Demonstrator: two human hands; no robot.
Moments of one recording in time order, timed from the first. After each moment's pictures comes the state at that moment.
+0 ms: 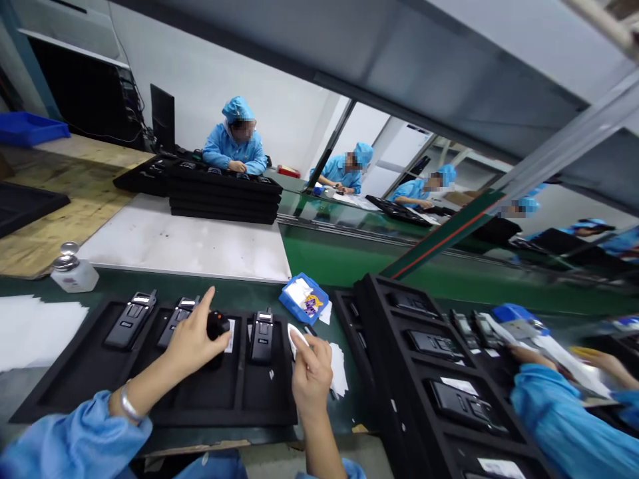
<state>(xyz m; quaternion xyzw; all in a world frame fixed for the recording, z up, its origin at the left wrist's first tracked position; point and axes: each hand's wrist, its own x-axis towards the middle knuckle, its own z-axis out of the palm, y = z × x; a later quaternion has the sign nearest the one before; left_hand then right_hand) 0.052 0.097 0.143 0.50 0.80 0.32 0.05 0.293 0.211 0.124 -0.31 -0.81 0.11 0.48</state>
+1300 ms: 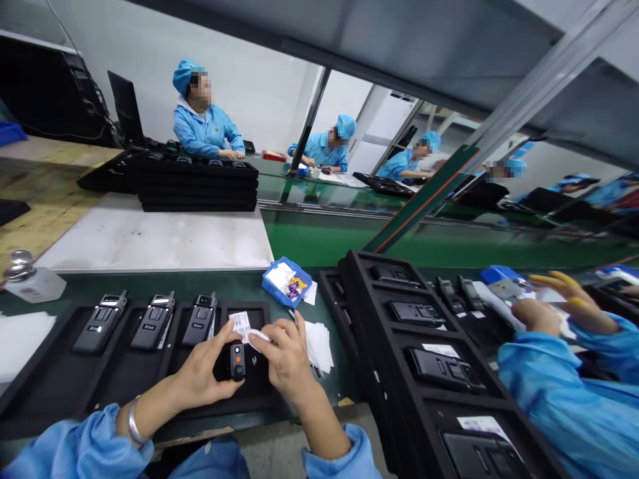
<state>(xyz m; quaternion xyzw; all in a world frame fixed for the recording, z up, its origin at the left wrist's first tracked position) 0.122 0.103 0.114 0.71 0.52 0.47 0.10 0.308 0.210 0.161 -0.14 -0.92 0.08 0.35</state>
